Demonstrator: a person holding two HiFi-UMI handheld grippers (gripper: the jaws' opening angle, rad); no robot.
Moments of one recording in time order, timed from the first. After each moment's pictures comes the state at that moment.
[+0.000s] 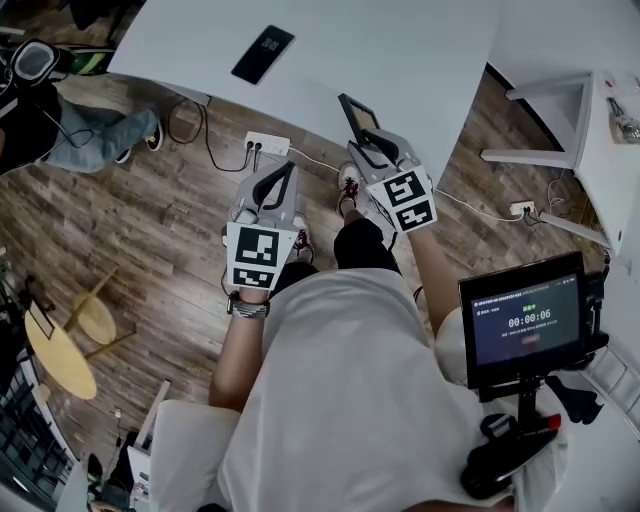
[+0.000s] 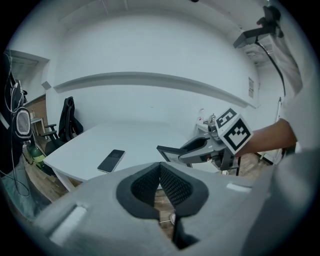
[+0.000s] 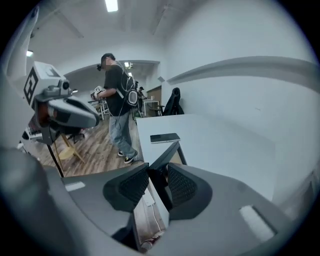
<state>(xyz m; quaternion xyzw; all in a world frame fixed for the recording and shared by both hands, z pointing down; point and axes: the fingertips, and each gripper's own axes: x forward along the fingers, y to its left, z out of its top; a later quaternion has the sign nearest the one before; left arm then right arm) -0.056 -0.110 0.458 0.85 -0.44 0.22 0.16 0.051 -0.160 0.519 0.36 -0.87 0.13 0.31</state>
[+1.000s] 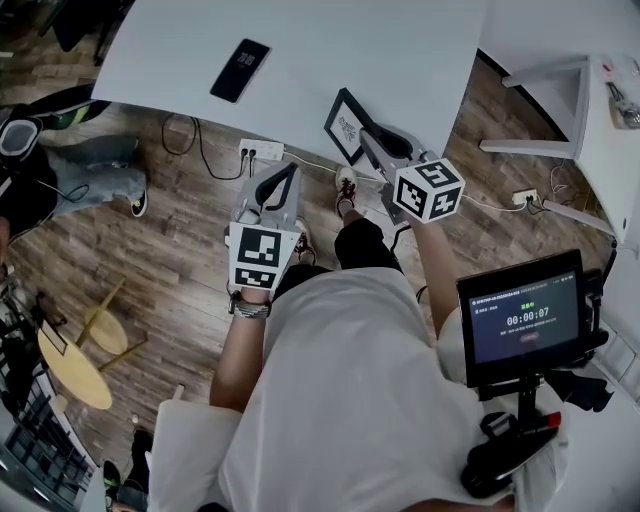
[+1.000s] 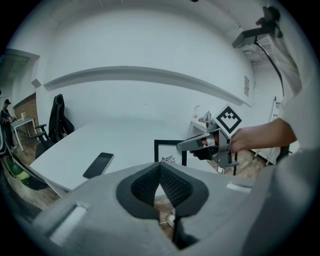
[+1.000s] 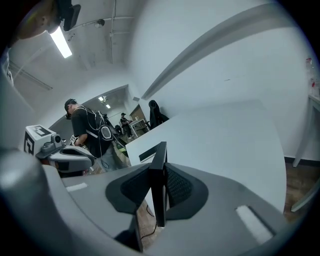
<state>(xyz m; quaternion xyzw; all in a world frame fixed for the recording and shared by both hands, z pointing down) -0.010 -0.158 0.475 0.87 -0.40 0.24 0.17 0.114 -0.220 0.515 0.42 -0.84 0.31 0.14</state>
